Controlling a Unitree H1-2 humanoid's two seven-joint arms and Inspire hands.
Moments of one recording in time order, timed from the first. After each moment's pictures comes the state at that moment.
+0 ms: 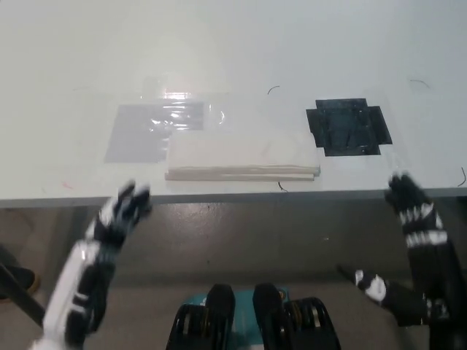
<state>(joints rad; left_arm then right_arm) 0.03 0.17 -0.06 -0.58 -0.09 -0.08 -0.12 0.02 -0.06 0.07 -0.35 0.08 -0.27 0.10</state>
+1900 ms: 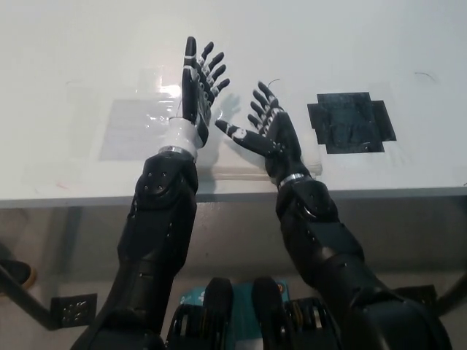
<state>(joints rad) -0.85 -0.07 0.14 0.75 -0.14 -0.11 0.03 -0.96 0.16 -0.19 1.25 0.20 -0.40 0.01</state>
